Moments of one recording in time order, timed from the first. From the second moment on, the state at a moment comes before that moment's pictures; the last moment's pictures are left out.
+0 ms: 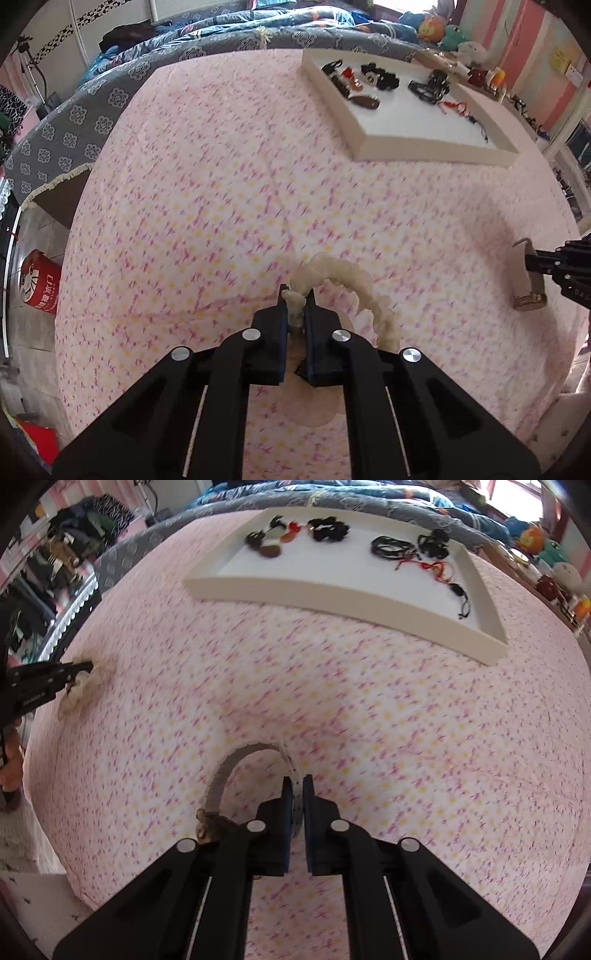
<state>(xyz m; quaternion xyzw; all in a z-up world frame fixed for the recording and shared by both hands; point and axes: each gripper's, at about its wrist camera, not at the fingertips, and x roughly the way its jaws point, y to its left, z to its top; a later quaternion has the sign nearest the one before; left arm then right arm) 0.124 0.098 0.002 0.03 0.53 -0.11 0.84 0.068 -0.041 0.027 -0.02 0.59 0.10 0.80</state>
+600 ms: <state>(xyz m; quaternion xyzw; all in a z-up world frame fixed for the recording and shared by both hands) 0.236 0.006 0.079 0.00 0.49 -0.16 0.86 0.168 -0.095 0.110 -0.01 0.49 0.03 0.87</state>
